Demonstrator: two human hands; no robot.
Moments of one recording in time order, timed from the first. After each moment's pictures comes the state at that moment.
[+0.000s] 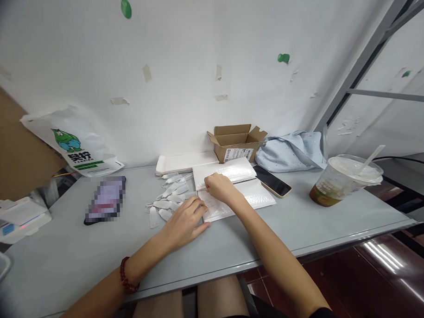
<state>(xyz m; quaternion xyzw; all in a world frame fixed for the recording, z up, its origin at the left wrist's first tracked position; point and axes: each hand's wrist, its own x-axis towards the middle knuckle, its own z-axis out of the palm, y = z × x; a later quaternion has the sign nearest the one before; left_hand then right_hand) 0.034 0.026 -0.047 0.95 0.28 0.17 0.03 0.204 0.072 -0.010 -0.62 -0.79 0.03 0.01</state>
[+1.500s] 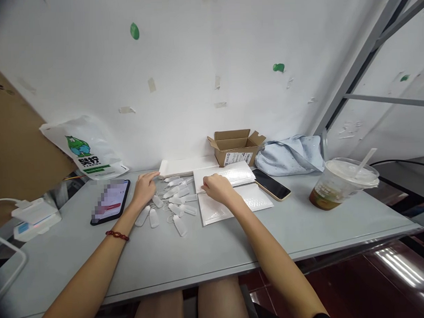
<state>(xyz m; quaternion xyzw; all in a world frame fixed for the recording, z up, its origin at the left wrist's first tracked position) -0.061 0.160 -0.062 0.73 0.55 0.39 0.08 0.204 0.069 -0.006 -0.62 -0.78 0.01 0.09</state>
